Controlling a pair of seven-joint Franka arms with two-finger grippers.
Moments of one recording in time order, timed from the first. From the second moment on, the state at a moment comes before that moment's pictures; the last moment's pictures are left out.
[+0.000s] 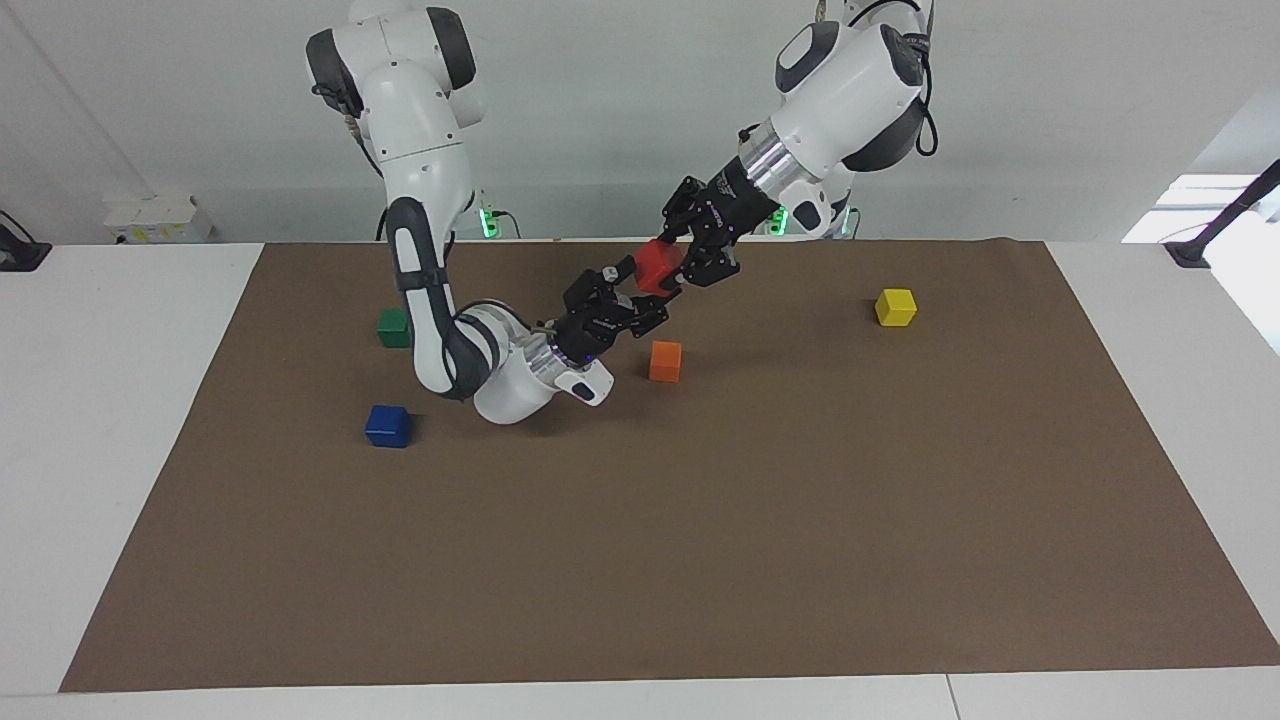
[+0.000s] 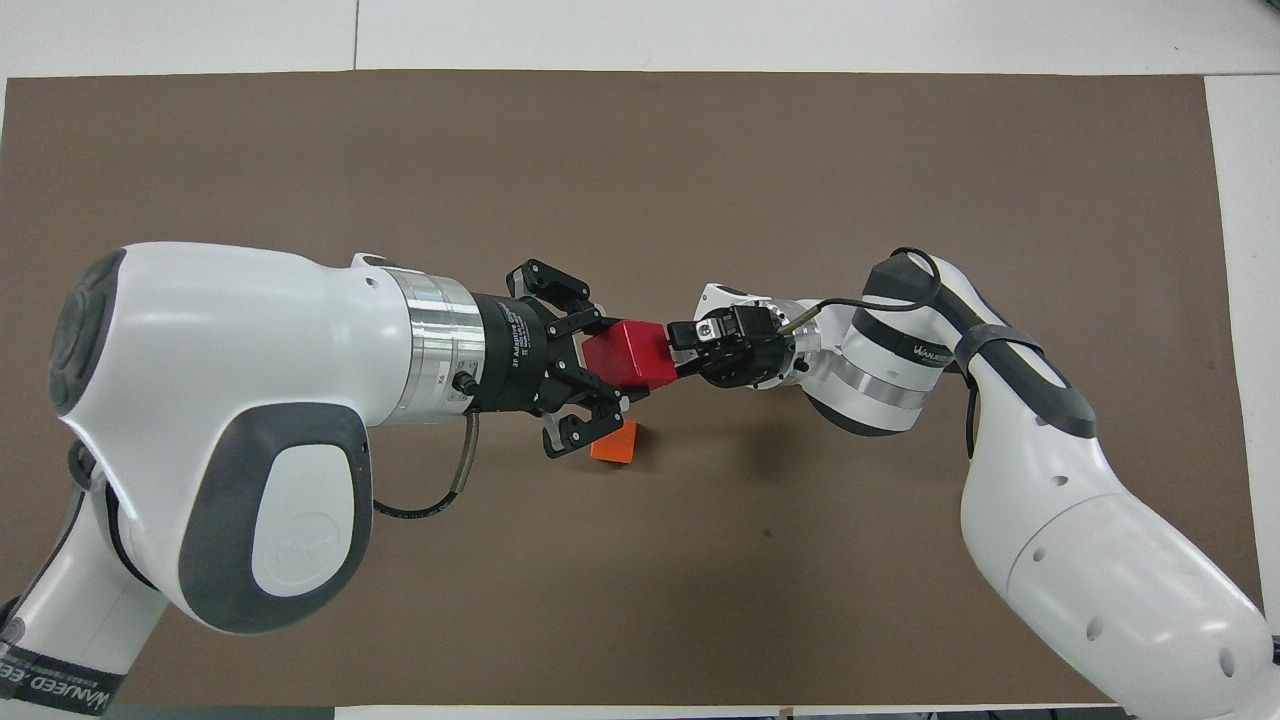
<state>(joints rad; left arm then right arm) -0.33 -0.06 -0.22 -1.89 -0.70 2.13 -2.05 0.24 0.59 0.08 -1.92 2.13 1.06 -0.75</state>
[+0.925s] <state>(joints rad) -0.32 -0.09 -0.20 -1.92 -0.69 2.16 -2.04 0.25 0.60 0.08 -1.91 2.13 1.07 -0.75</state>
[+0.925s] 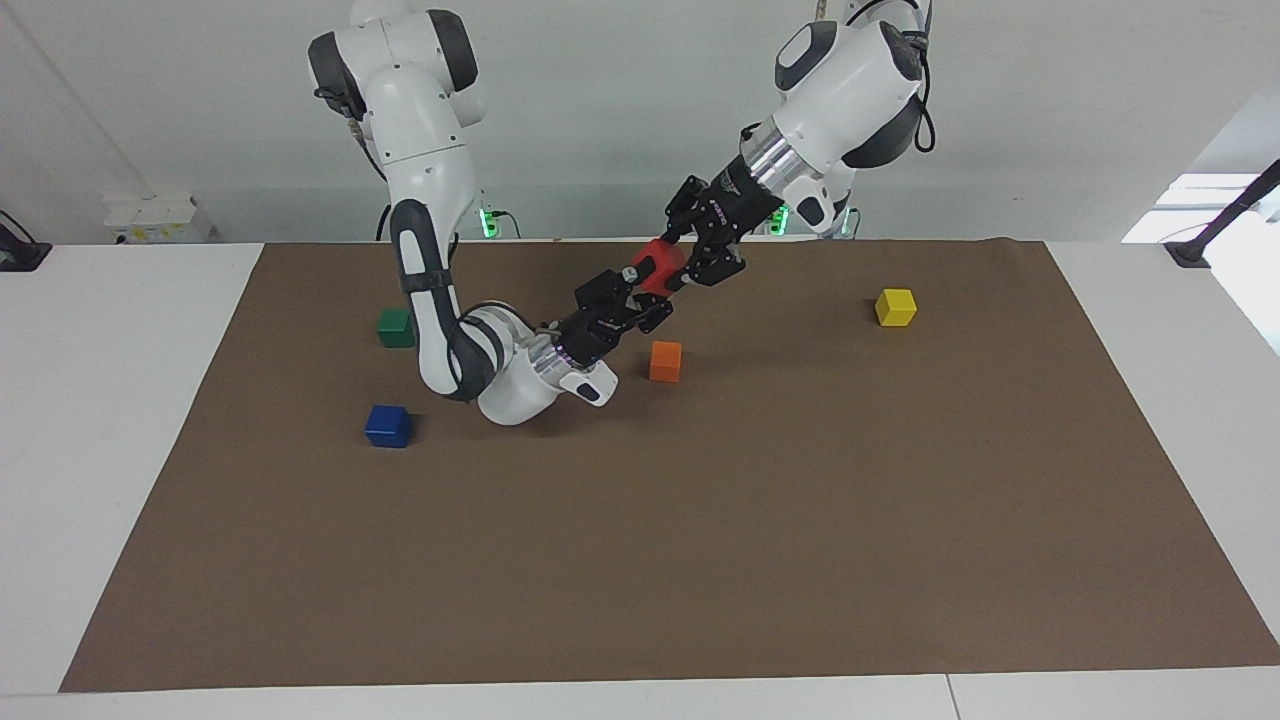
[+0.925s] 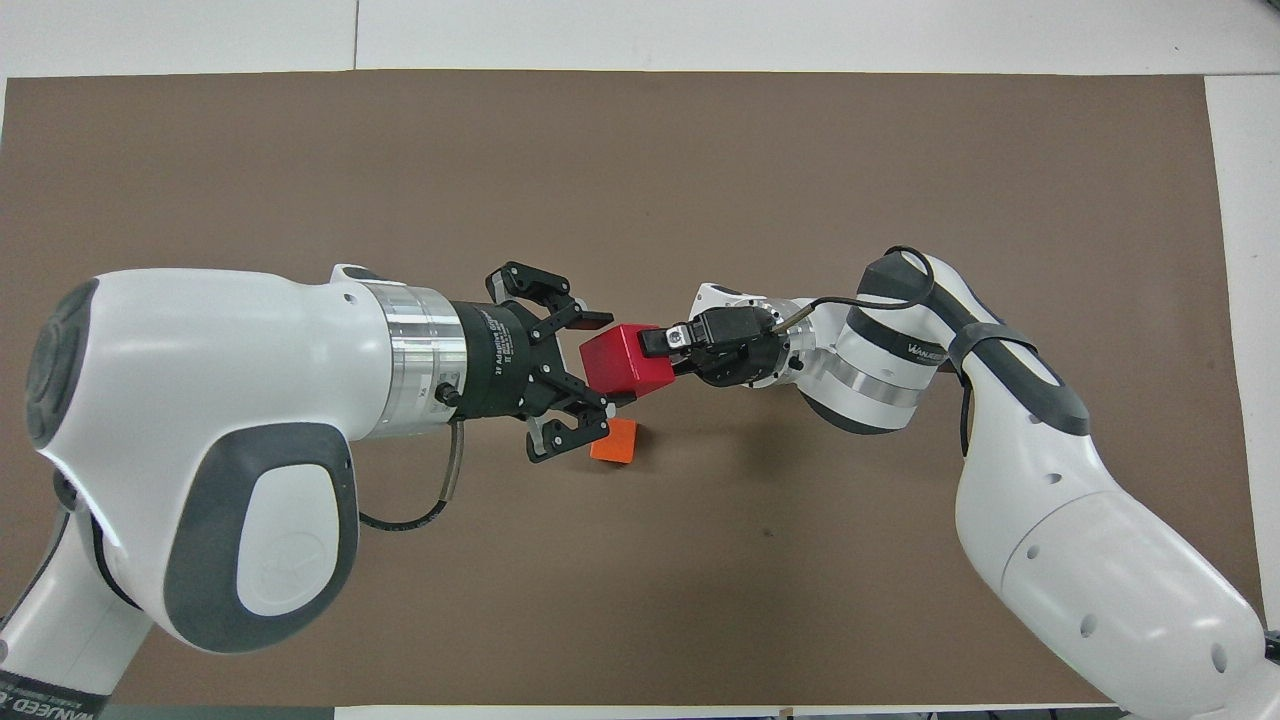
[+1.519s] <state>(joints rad) 0.00 -0.11 -0.18 -1.95 -0.60 2.16 -1.47 0.24 0.58 0.08 -1.89 2.13 1.15 -0.74</state>
